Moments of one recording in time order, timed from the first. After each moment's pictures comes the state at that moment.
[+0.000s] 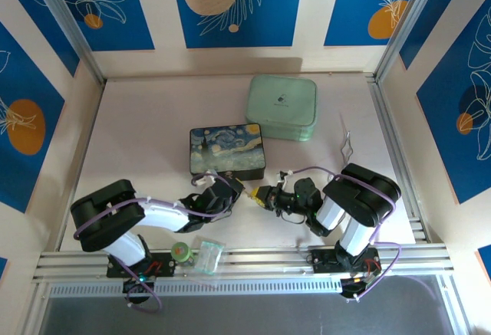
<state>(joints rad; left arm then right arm) -1.04 1.55 0.44 0.55 -0.37 -1.67 0.72 1.71 0.12 1.30 -0.43 1.52</state>
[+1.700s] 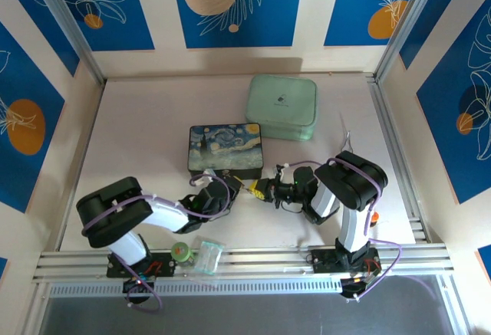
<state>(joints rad) -1.02 1.60 0.39 0.73 -0.35 -1.70 0.59 1.87 0.24 1.32 -0.67 1.58</state>
